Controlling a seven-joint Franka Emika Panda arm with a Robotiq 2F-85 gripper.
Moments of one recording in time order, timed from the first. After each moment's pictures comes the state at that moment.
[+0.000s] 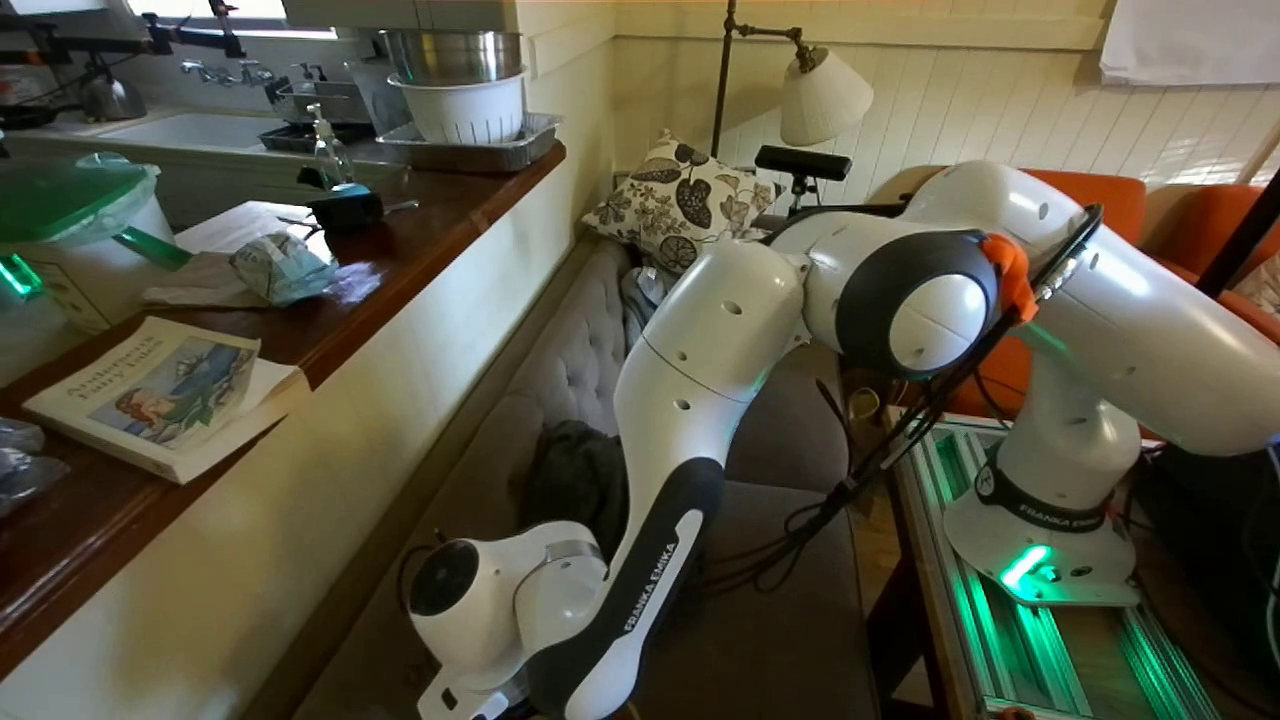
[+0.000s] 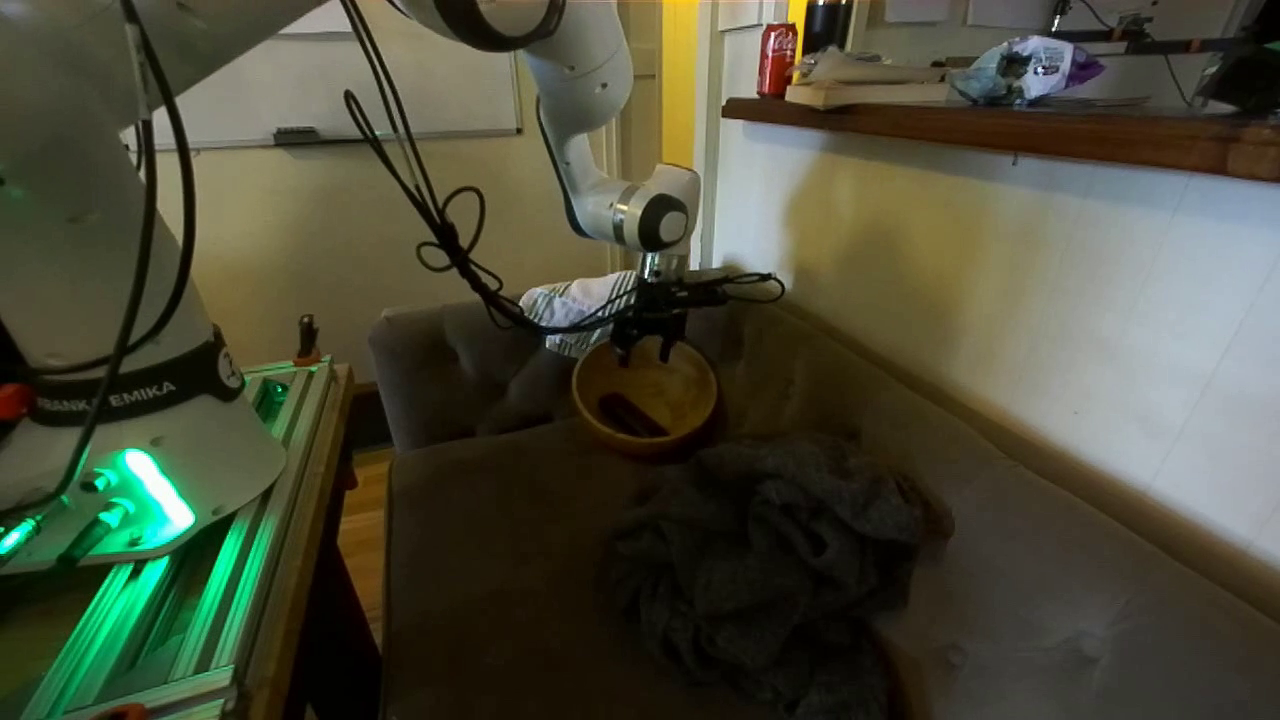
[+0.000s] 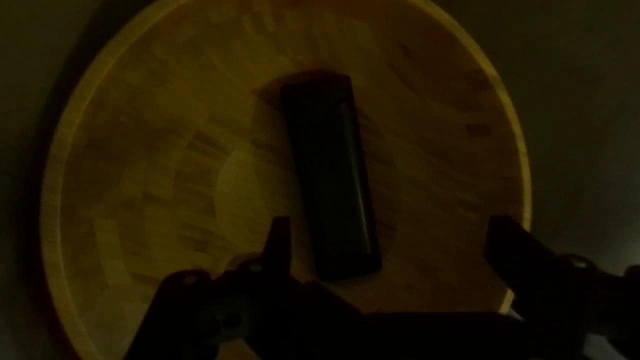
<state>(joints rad) 0.24 1.06 0.26 -1.52 -0.28 2.38 -1.22</state>
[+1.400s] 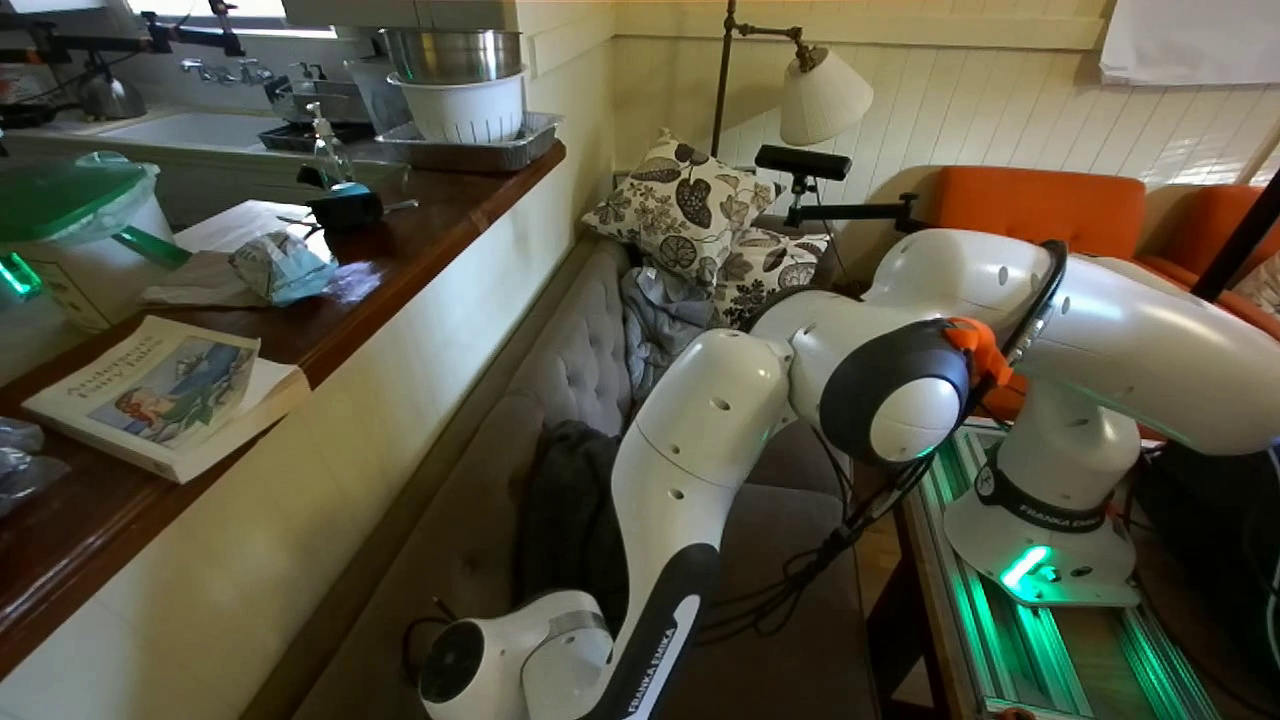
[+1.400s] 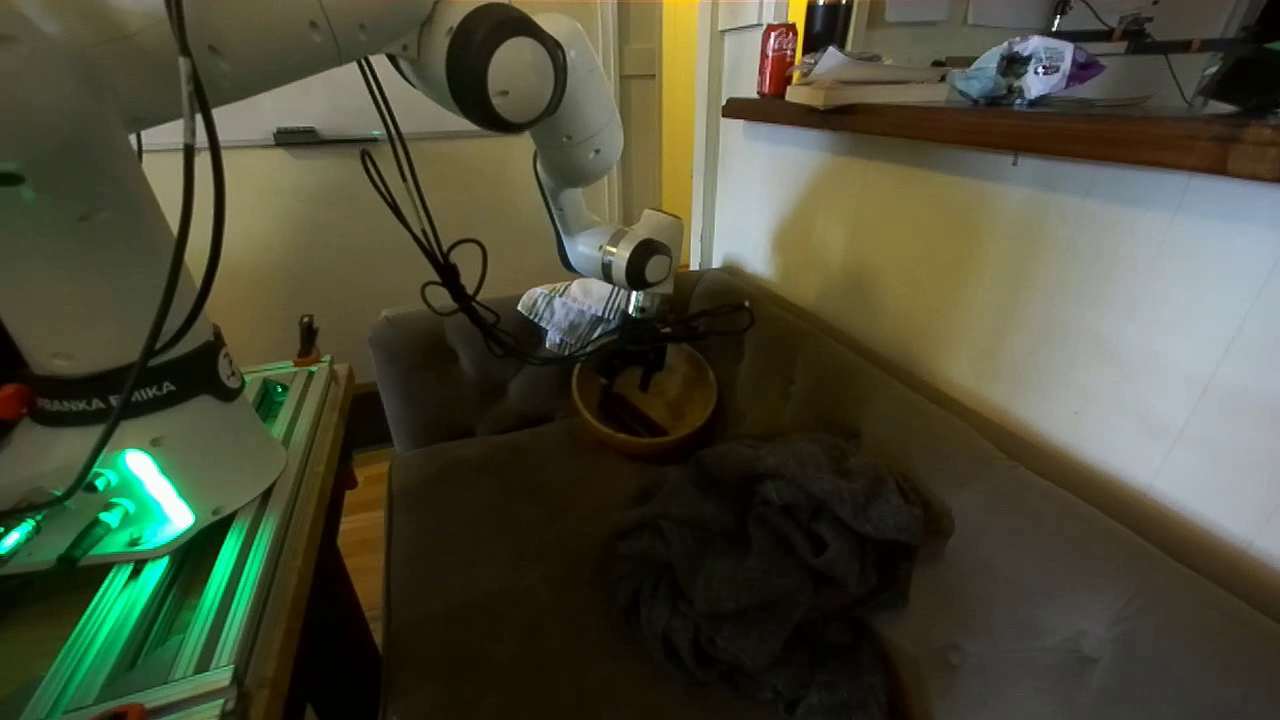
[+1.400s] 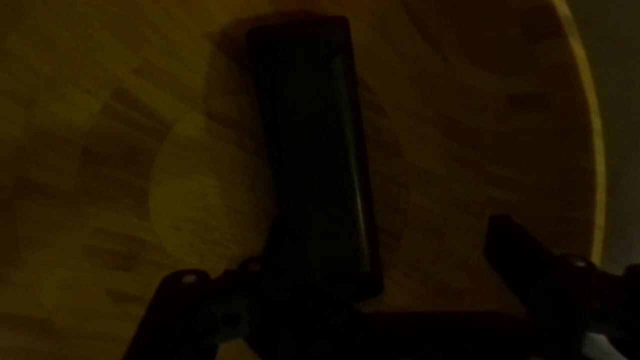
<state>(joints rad) 0.32 1.26 0.24 -1.33 -0.26 2.34 -1.23</state>
